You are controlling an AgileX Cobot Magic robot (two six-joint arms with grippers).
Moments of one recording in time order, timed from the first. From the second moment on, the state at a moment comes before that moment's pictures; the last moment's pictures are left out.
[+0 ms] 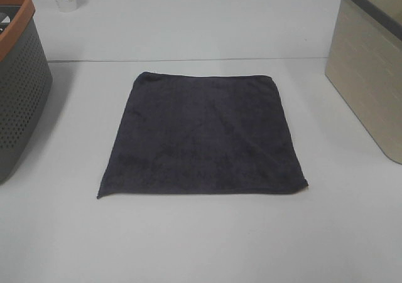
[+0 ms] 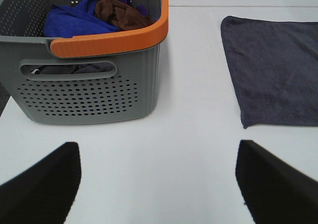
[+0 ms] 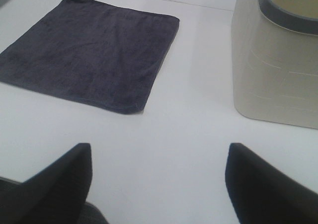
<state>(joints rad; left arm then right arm) 0.04 0.00 -0.51 -0.07 1.05 0.03 0.15 0.00 -0.51 0.05 1.05 -0.11</state>
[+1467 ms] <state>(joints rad) 0.04 0.00 -0.51 -0.07 1.05 0.03 0.15 0.00 -0.51 0.05 1.05 -0.11</state>
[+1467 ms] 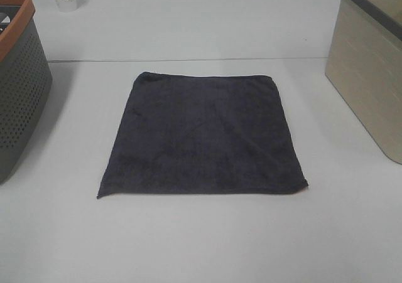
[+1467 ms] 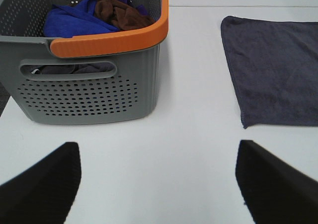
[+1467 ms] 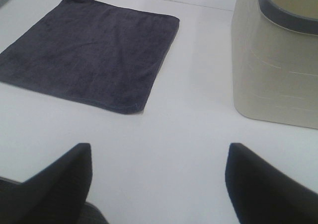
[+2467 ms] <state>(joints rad) 0.04 0.00 -0.51 -0.07 1.05 0.03 0.15 0.00 -0.51 0.05 1.05 -0.11</state>
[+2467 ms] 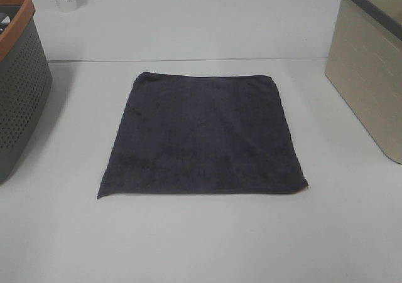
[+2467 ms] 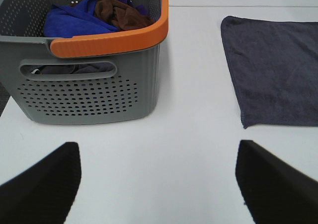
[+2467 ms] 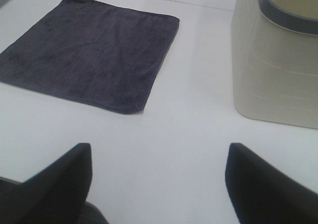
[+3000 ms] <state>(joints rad) 0.04 0.00 -0.51 -0.07 1.05 0.03 0.15 0.00 -0.51 0.05 1.05 -0.11</state>
